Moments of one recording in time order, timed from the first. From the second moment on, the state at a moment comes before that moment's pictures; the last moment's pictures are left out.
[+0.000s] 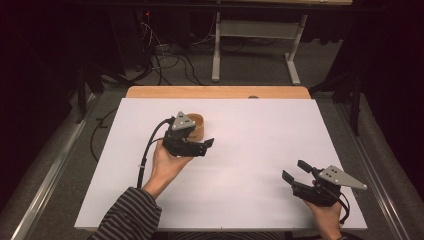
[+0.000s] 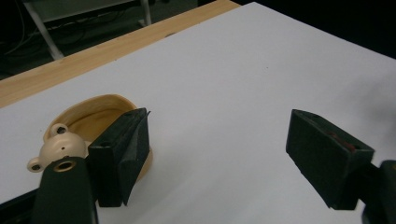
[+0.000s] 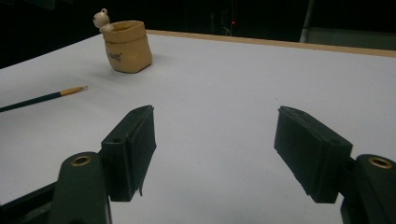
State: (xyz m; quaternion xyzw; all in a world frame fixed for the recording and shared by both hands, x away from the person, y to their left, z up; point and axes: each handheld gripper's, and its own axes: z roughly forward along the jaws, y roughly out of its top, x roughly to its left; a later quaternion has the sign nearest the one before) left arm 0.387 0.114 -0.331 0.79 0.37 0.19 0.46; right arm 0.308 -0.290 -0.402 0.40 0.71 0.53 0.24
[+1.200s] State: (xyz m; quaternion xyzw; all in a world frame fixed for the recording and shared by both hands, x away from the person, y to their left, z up) left arm 0.388 0.110 -0.314 0.85 0.36 0.18 0.34; right arm 0.310 -0.287 -0.403 0.39 0.72 0.52 0.24
